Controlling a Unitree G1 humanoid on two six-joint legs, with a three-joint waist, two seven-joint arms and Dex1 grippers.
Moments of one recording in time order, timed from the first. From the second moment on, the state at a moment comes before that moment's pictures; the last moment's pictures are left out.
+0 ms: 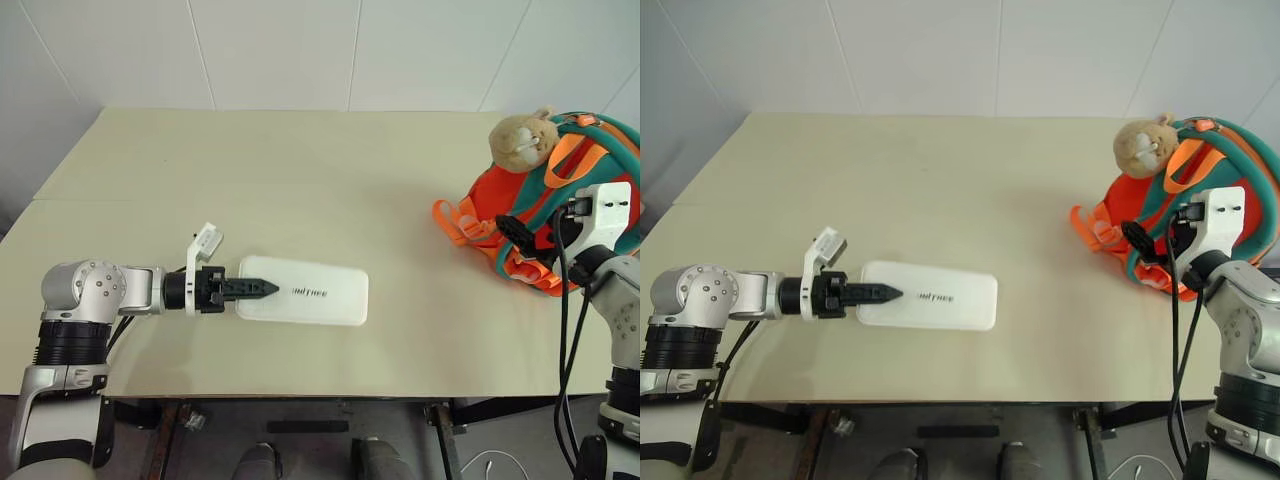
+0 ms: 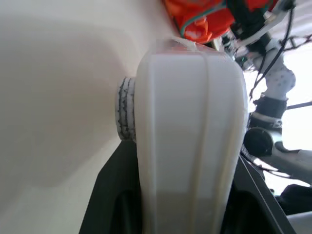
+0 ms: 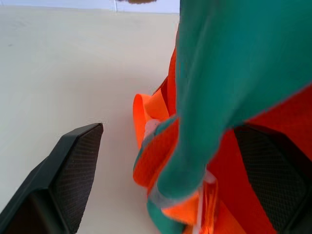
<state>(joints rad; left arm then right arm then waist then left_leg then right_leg) -0.69 0.70 0.19 0.21 -0.95 1.48 -0.79 -0.54 -0.62 -0.43 0.03 0.39 0.67 0.45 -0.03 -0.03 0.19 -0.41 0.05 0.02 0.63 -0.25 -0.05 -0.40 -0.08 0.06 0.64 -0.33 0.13</state>
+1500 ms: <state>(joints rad) -0.98 0.88 0.36 0.61 -0.74 1.19 -0.86 -0.79 -0.56 -0.18 -0.47 1.25 1.09 0.62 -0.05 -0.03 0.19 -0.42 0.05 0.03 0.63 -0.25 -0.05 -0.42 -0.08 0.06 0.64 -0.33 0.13</state>
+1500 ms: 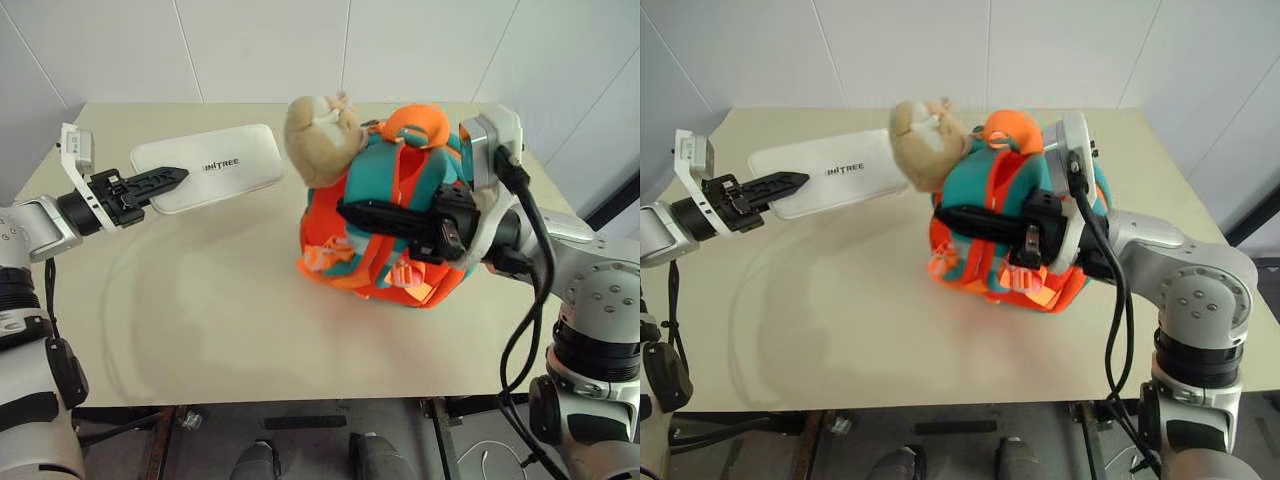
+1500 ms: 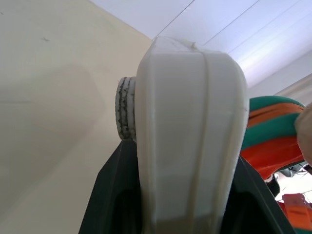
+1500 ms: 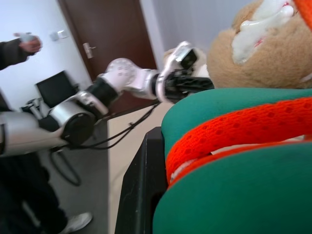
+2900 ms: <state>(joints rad) -0.86 0.94 0.15 0.30 -0.56 0.51 -1.47 -0.67 -0.85 0.07 -0.38 0.76 0.78 1.14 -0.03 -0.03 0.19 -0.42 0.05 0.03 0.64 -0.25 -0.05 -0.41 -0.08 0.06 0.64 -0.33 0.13</state>
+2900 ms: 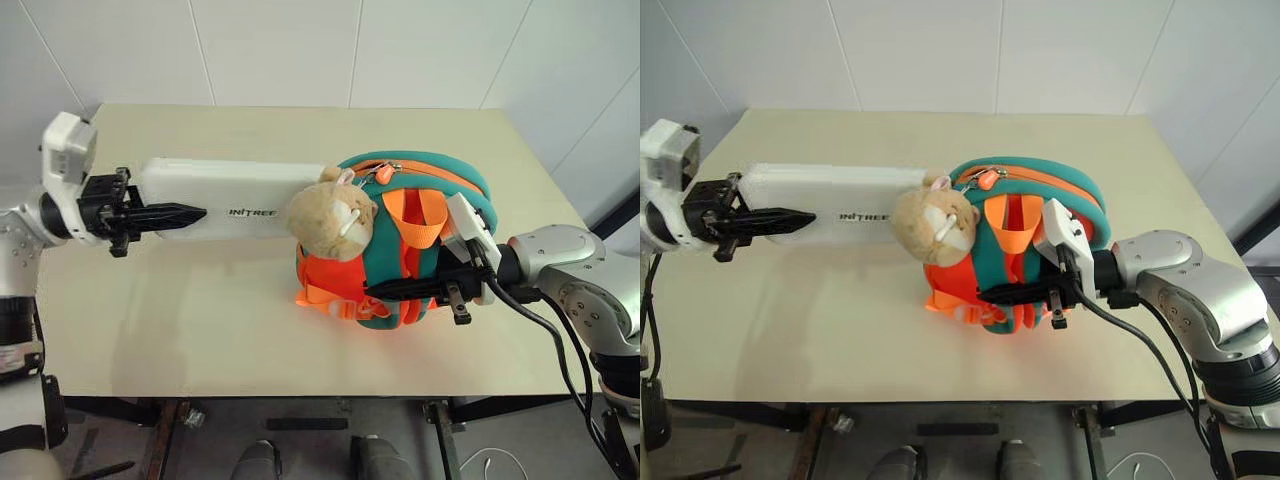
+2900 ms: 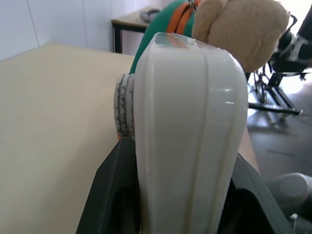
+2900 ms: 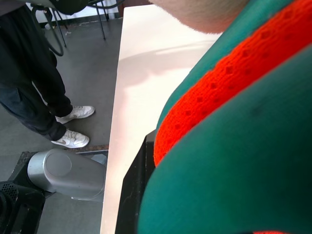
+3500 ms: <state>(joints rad) -1.18 0.57 -0.19 0.46 -0.25 0.50 -1.31 -0.70 -0.78 0.08 -0.34 0.71 0.78 1.14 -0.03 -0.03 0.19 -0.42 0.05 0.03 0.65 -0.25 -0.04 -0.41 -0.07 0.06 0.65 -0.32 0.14</state>
